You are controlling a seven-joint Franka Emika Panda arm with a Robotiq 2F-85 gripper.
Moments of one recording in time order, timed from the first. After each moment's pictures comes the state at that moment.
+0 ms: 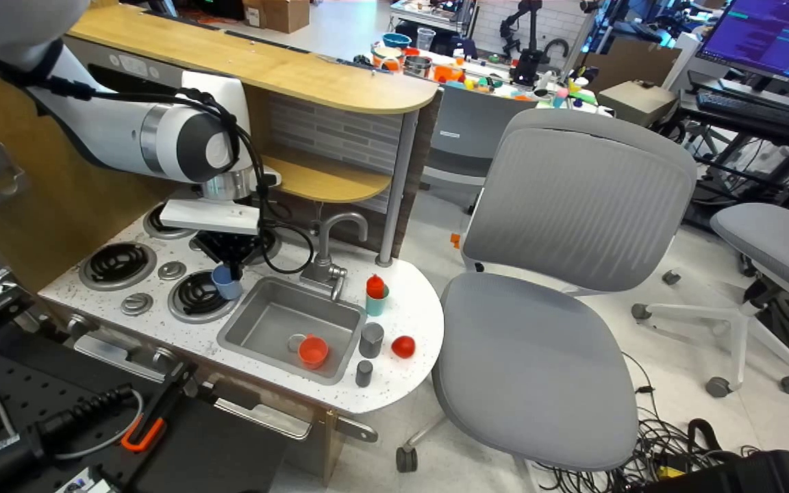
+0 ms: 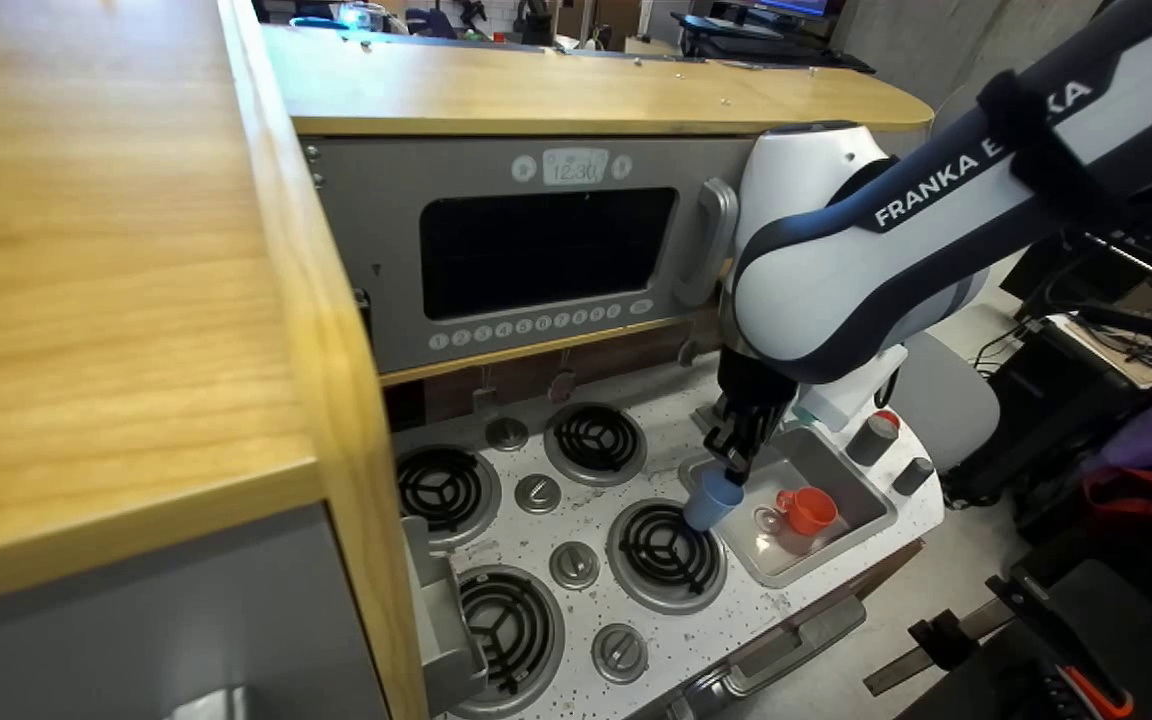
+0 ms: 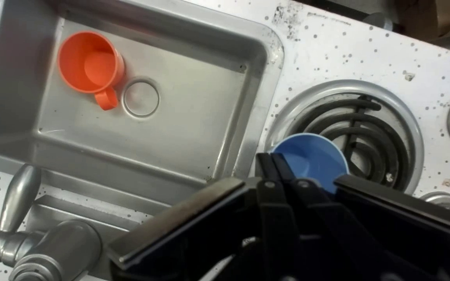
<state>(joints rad) -0.05 0.84 0.03 -1.81 -0.21 2.45 -0.21</state>
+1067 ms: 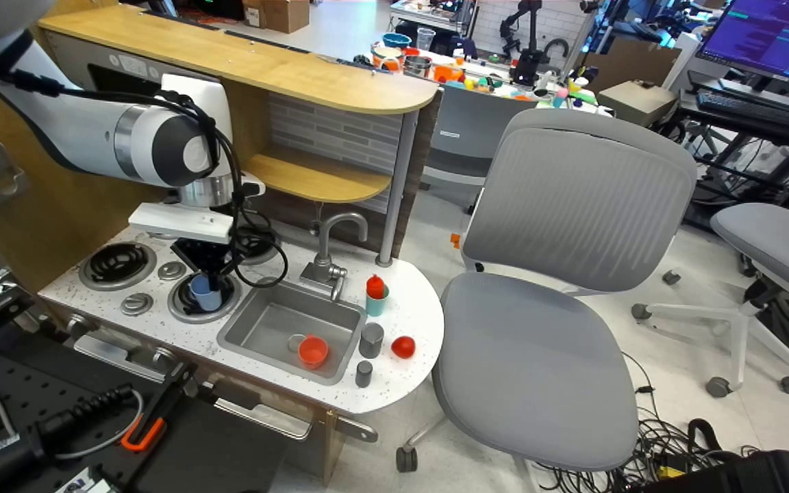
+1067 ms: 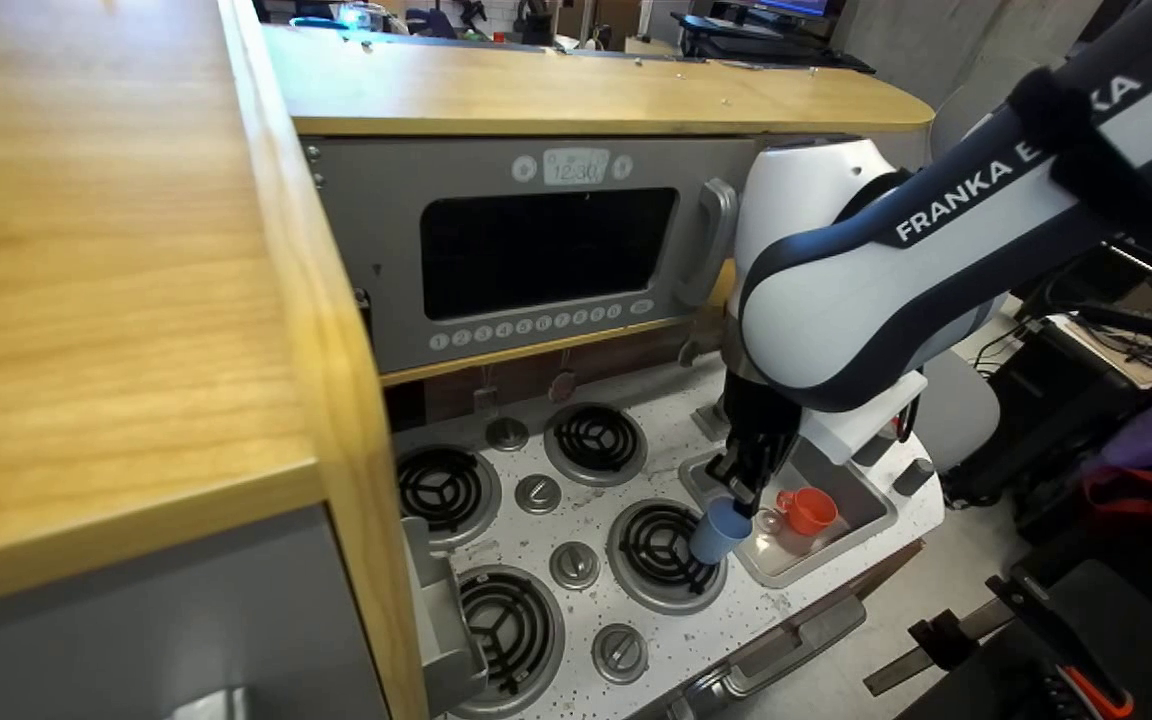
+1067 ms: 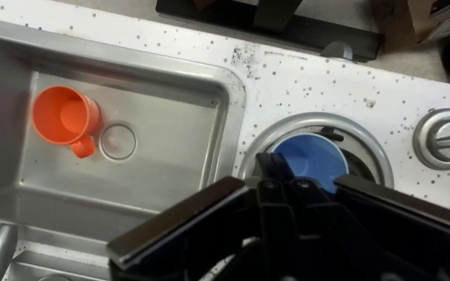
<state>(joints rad) -0.03 0.79 0.03 -1.91 -0.19 2.44 -0.11</state>
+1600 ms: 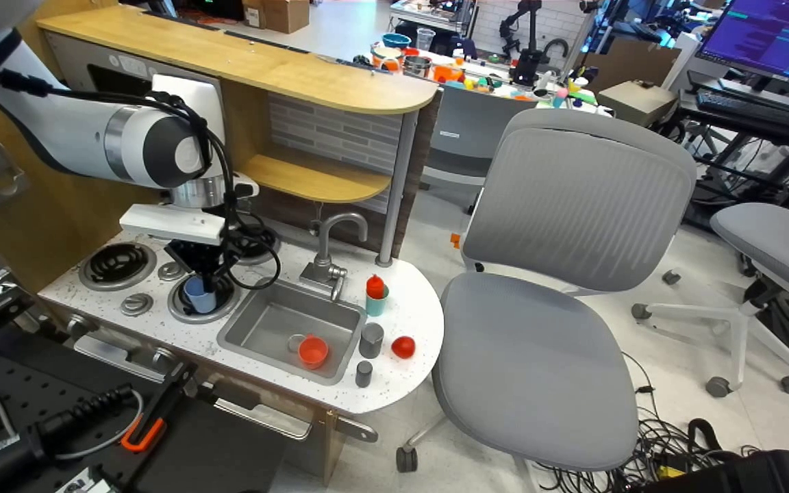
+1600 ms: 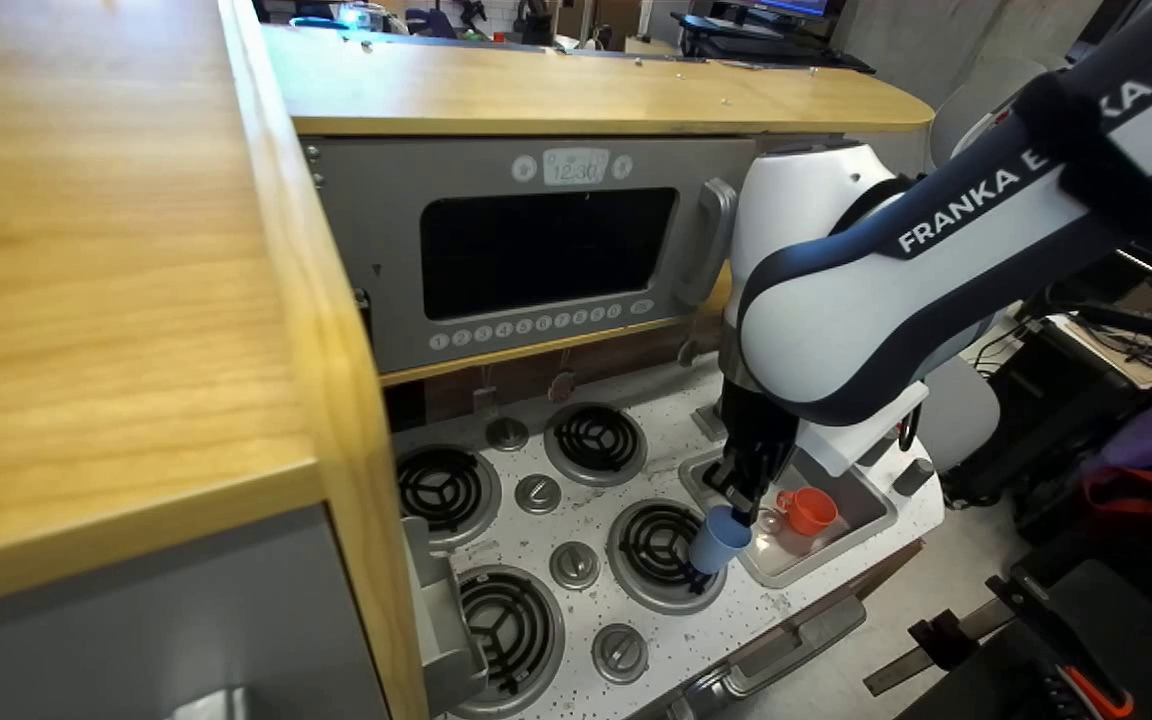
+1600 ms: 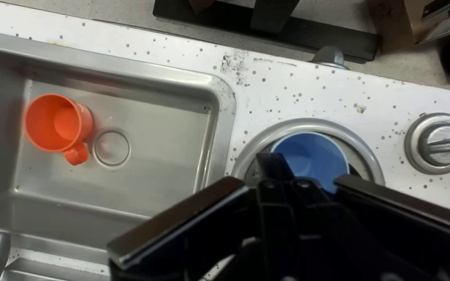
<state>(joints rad) -0.01 0.78 0.03 -1.93 -0.19 2.46 -0.08</state>
